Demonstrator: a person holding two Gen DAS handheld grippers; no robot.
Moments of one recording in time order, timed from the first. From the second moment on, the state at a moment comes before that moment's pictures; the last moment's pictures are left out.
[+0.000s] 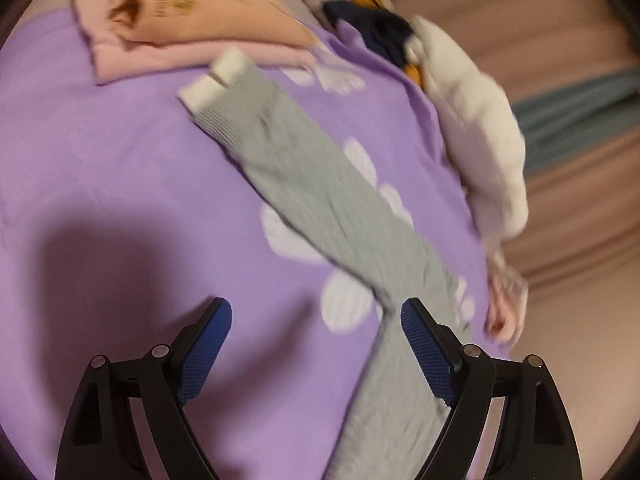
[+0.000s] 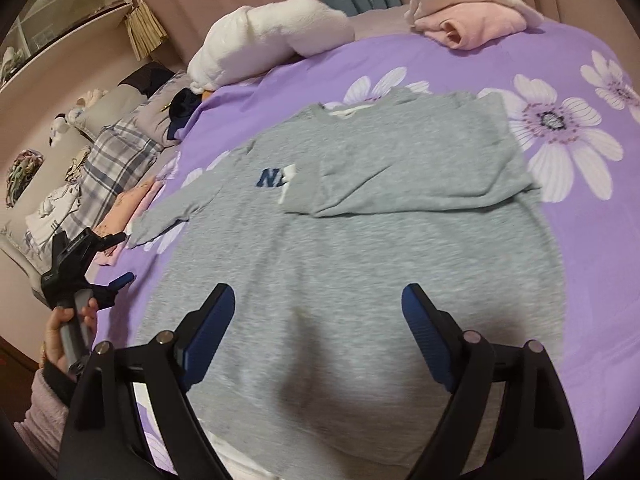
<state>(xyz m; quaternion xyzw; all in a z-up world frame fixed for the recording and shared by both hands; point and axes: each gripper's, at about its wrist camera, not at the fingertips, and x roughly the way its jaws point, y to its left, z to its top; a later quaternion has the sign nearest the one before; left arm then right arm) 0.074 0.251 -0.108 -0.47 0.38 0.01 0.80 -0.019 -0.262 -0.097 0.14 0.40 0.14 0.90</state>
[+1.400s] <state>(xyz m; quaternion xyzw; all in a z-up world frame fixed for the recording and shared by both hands) 0.155 0.216 -0.031 -0.27 0.31 0.04 0.91 0.005 -0.253 -0.120 0.15 0.43 0.12 0.88</state>
